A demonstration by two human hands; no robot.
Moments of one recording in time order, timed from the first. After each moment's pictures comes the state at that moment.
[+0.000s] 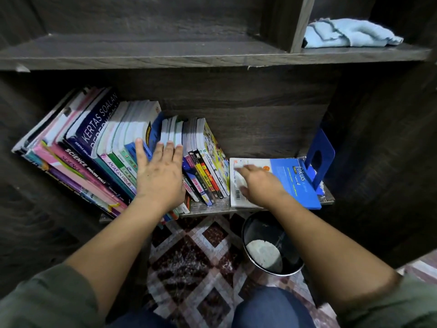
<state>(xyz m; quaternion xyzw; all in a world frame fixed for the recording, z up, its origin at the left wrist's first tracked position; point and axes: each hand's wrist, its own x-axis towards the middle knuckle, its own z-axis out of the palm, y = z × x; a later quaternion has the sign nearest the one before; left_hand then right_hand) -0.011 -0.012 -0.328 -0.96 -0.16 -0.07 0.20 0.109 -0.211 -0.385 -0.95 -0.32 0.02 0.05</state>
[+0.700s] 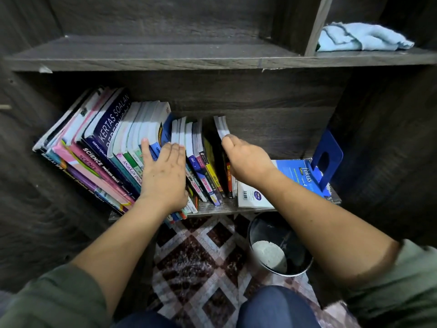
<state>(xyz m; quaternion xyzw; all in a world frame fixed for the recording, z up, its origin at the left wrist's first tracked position) -0.021 0.005 -0.328 -0.96 -0.13 -0.05 0.25 0.098 -0.155 -0.327 -0.91 -0.40 -0.12 0.03</state>
